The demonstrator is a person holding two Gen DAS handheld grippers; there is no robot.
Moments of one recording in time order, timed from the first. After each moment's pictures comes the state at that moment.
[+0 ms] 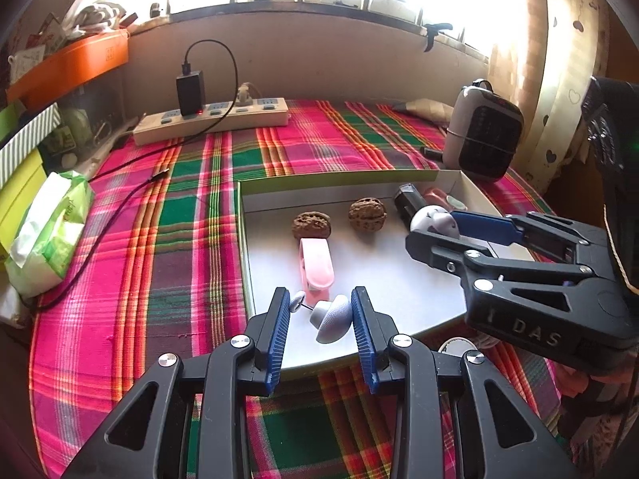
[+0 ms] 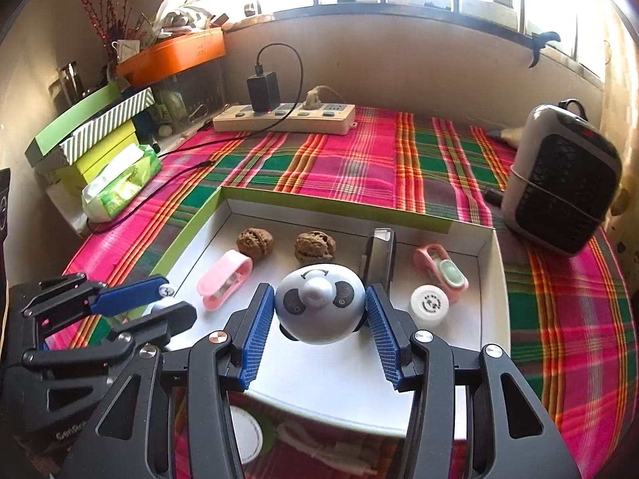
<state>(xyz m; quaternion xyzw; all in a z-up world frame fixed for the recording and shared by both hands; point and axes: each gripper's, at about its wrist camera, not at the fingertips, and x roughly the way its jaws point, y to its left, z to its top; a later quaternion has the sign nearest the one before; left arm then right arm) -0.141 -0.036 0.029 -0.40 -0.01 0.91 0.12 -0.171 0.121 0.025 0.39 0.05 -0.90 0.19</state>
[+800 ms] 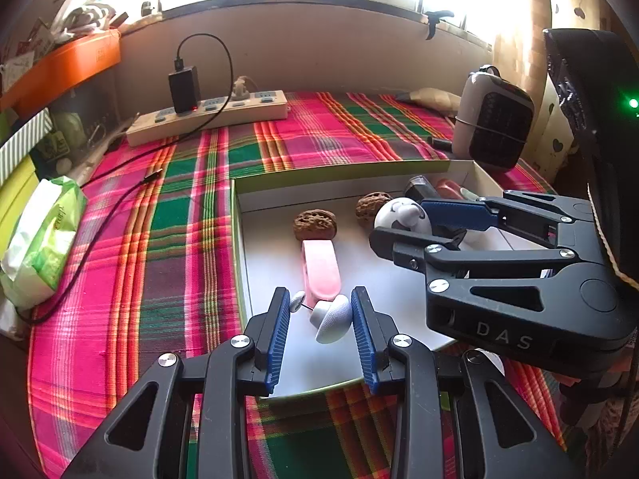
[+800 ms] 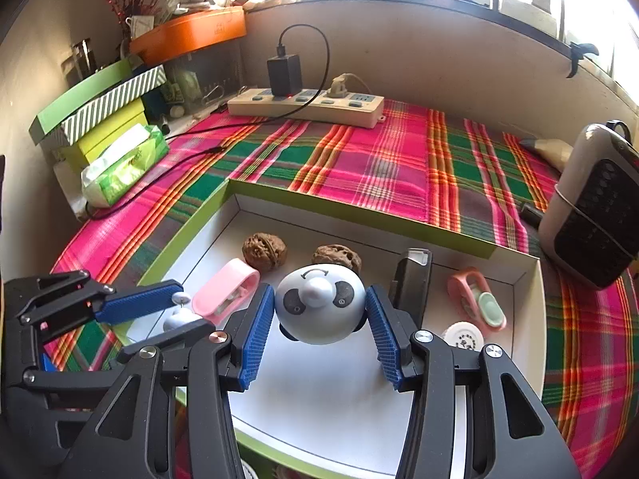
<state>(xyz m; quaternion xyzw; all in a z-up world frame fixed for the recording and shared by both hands) -0.153 -0.031 0.017 -0.41 0.01 0.91 0.11 -0.196 0.102 0.013 0.41 0.08 -0.88 0.23</state>
